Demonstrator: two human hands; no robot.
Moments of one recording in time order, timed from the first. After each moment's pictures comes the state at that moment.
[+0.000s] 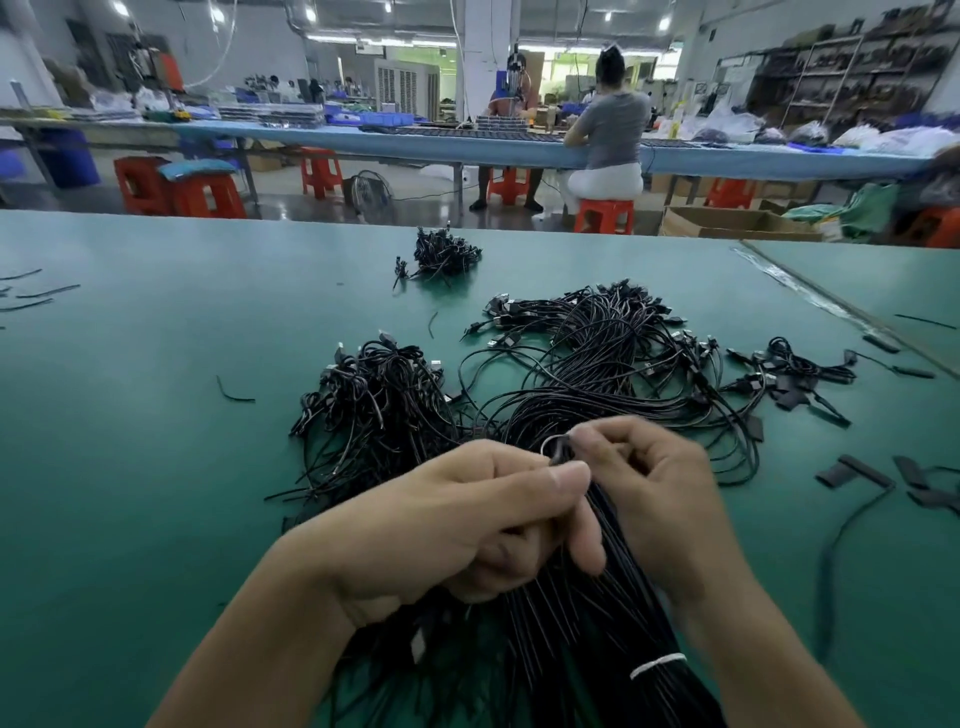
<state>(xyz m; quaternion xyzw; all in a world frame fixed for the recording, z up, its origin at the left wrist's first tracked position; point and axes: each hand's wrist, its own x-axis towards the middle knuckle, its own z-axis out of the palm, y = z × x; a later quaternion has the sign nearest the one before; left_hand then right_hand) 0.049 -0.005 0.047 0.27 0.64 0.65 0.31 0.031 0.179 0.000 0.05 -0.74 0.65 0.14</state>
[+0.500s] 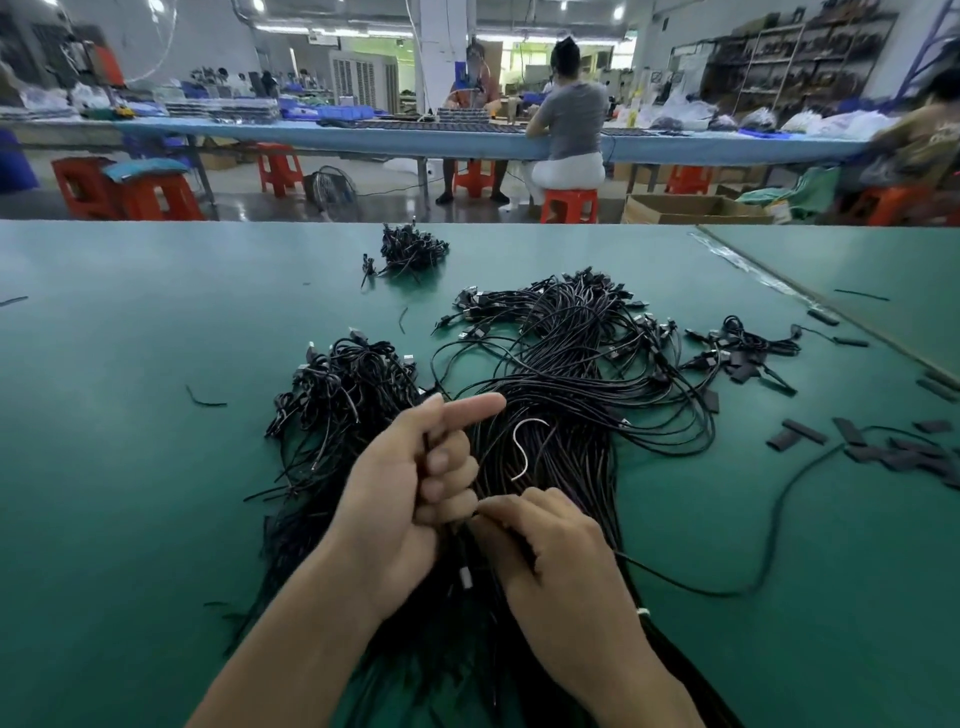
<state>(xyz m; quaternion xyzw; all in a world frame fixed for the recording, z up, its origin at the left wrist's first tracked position) 0.041 0.009 0.015 0.02 0.46 0.88 0.12 0.076 0.148 -0.041 0.16 -0.90 0.37 0.18</state>
